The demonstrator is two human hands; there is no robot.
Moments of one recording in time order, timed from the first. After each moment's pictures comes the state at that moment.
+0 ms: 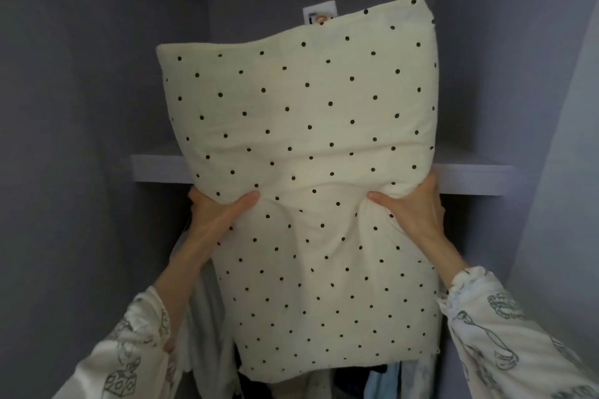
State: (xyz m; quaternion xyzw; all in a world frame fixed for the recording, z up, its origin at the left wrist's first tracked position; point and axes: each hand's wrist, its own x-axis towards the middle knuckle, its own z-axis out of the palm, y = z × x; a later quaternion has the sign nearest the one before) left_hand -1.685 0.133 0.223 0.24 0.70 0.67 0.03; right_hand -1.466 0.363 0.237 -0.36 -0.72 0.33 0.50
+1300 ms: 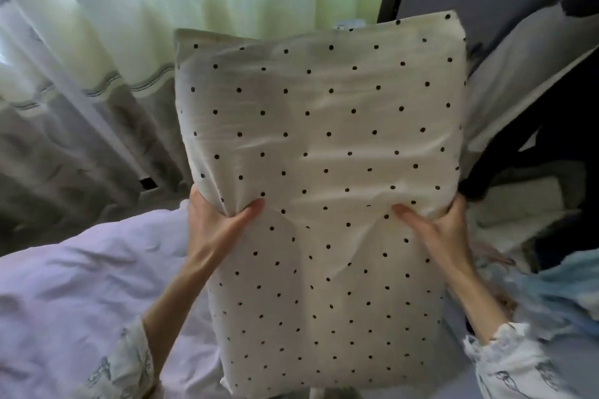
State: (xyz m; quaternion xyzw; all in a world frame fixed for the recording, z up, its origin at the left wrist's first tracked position) left_hand -1.155 -0.328 -0.018 -0.29 0.78 0.52 -0.20; right_hand -1.248 -0.021 -0.016 -0.03 -0.79 0.61 0.02
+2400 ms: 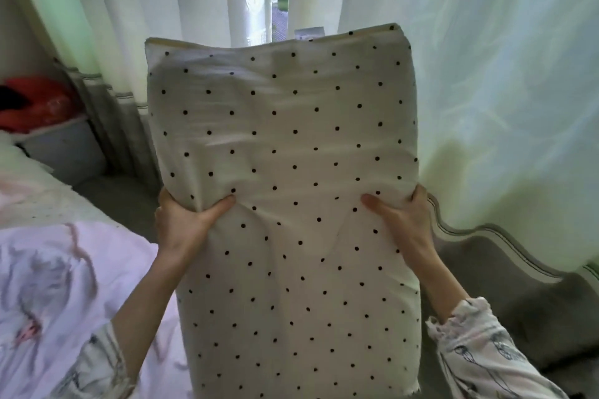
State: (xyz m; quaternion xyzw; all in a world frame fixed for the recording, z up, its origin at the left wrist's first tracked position) left_hand -1.278 -0.636 0.036 -0.58 0.52 0.37 -0.50; right_hand -1.580 -0.537 0.057 0.35 -0.71 0.58 -0.20
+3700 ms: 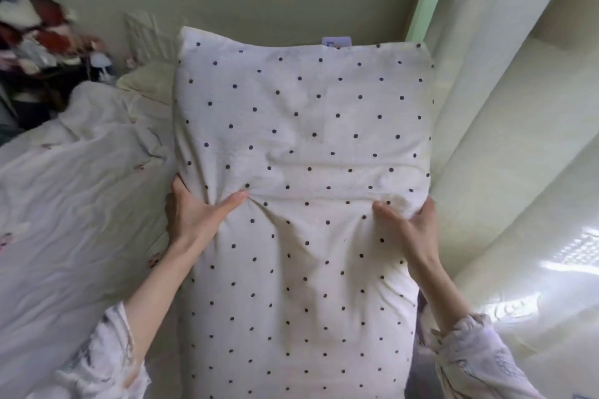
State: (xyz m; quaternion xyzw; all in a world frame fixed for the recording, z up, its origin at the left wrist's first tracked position) left_hand -1.221 -0.960 0.044 -0.80 0.10 -0.02 -0.59; right_hand -1.424 -1.201 0.055 0.67 -0.38 0.34 -0.54
